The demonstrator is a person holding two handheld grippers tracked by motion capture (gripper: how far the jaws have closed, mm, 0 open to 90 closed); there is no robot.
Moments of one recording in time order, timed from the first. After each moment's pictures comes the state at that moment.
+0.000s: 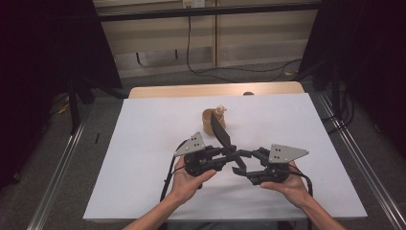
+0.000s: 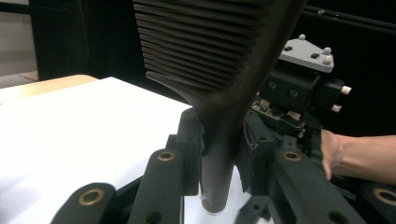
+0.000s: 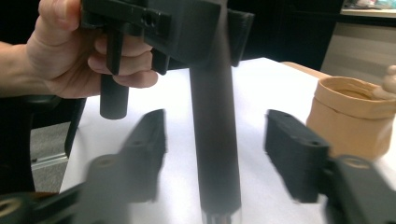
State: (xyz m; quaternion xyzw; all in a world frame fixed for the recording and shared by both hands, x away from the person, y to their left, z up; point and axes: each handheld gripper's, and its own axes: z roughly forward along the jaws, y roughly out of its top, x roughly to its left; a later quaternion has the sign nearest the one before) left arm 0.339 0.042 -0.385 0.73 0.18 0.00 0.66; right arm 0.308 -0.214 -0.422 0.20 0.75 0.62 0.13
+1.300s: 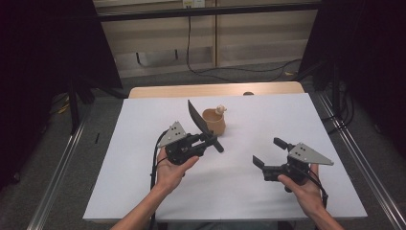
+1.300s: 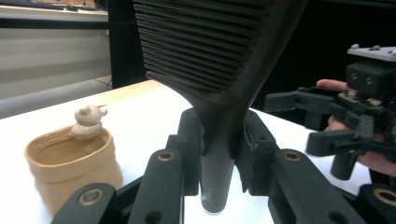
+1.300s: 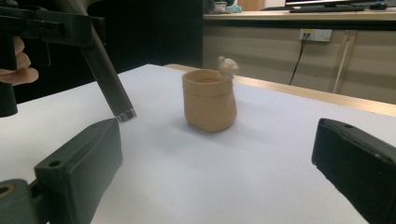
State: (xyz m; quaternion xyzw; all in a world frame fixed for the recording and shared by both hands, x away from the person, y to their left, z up) left arm 0.364 0.084 -0.374 0.73 0.23 0.09 0.63; right arm 0.287 -0.249 -0.414 0.39 0.67 0.57 0.27
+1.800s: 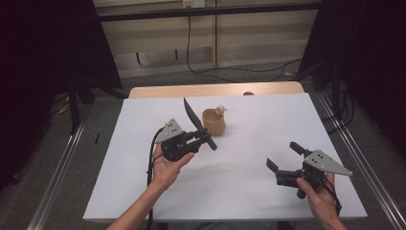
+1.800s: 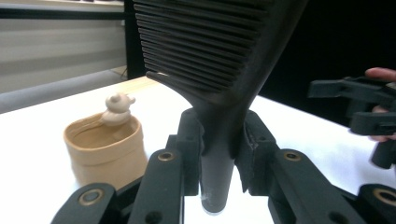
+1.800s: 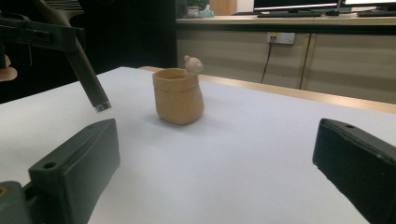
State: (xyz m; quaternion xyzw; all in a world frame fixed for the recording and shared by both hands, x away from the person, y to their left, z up) left arm 0.376 0.093 -0.377 0.75 0.25 0.10 0.61; right arm 0.263 -0.277 -0.414 0.42 0.64 0.56 0.31
